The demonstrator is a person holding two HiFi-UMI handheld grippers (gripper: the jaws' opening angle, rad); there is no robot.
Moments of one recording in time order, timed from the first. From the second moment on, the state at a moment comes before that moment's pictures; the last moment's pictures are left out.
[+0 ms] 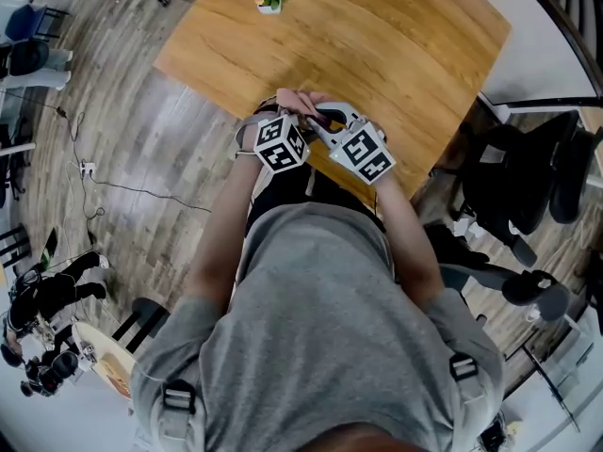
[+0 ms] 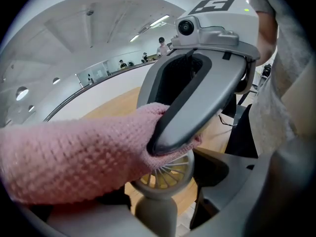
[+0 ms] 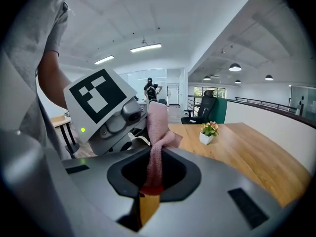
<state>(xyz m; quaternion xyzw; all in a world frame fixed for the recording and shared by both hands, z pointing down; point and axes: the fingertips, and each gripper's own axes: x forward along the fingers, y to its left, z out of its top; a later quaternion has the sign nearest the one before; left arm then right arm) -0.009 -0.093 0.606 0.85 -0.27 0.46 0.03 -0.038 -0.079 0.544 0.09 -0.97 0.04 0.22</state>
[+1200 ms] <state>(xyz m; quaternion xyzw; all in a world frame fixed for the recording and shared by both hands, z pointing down) -0.022 -0.080 0.602 0.84 -0.27 0.46 0.03 -0.051 -0.061 0.544 0.04 -0.97 0.04 0.23</state>
